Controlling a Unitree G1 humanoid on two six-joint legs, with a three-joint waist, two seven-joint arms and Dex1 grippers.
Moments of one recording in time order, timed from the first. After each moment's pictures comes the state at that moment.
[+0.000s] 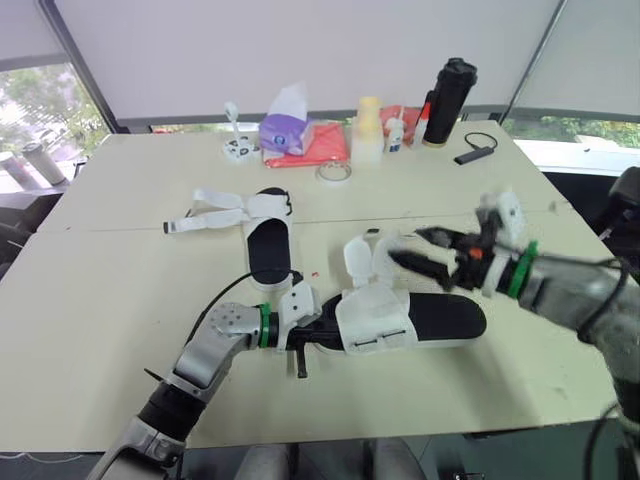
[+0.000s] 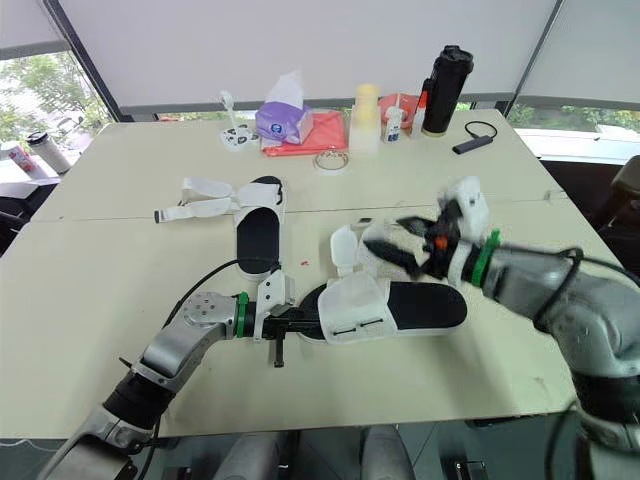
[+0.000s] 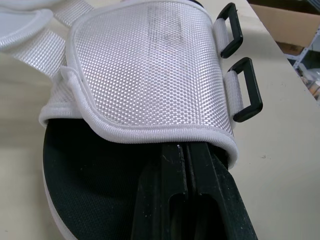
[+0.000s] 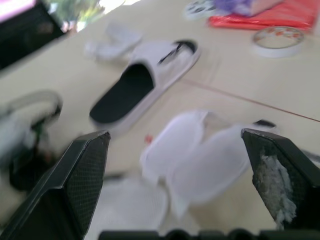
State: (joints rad) left arm -0.36 0.38 -0.36 0.01 -0.22 0.23 -1.04; right arm -0.51 -0.81 -0.18 -0.29 1.21 1.03 0.25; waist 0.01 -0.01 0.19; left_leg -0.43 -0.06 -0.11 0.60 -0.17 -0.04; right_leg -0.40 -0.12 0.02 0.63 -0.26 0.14
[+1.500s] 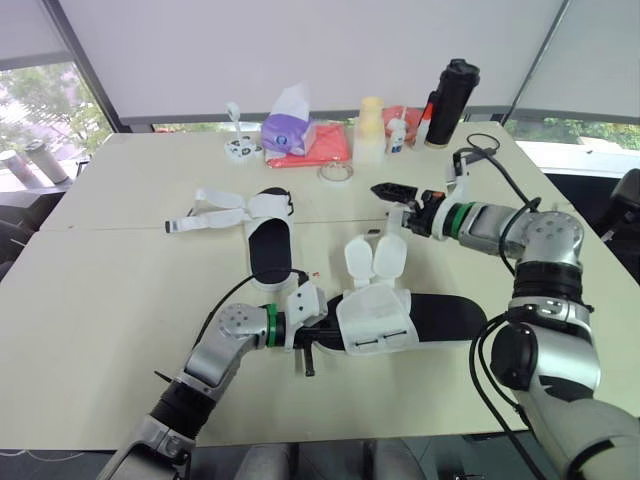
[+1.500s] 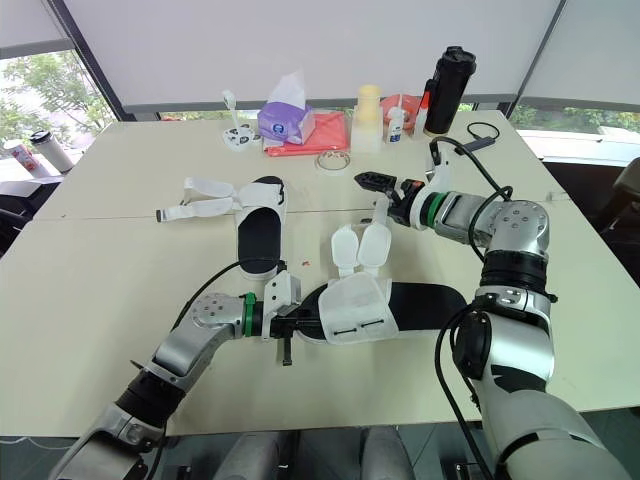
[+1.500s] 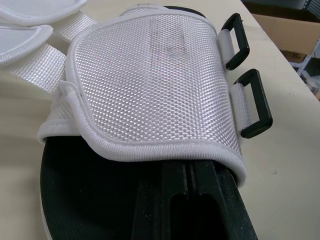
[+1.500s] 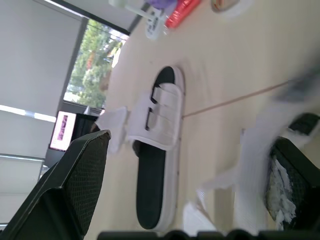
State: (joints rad) left arm -0.37 0.34 -0.36 0.06 -0.22 0.17 -1.02; right arm -1.00 -0.41 -0.46 0.58 1.06 1.26 0.08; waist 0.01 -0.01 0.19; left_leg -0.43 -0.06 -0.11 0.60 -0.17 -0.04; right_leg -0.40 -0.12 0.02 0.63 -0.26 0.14
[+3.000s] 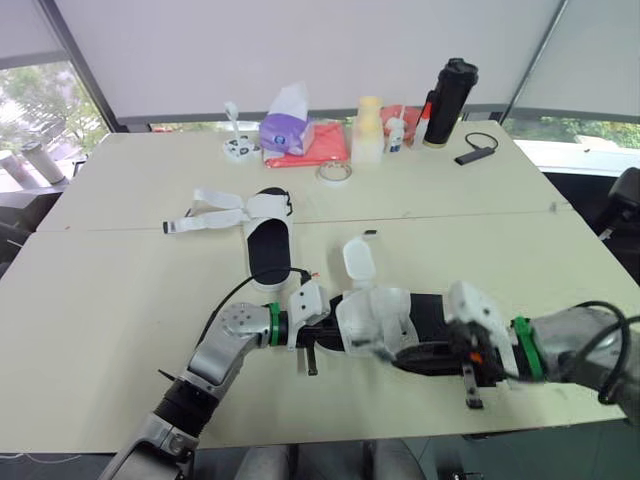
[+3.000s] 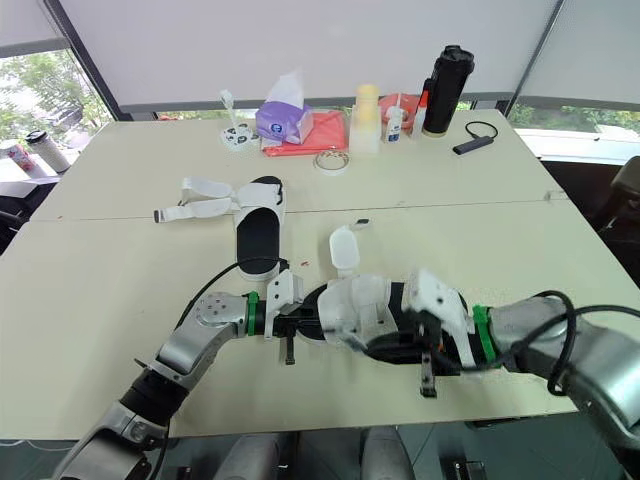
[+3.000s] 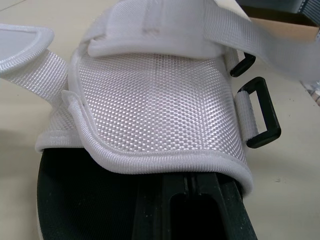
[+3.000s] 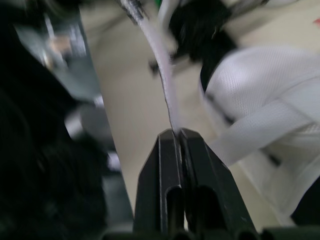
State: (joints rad) left arm -0.38 0.32 -0.36 0.08 -0.22 0.17 -1.03; right arm -0.05 -1.10 -0.04 -0.72 0.69 0.80 0.98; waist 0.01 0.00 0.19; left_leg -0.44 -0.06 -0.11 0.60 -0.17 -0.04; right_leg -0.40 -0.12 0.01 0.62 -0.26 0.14
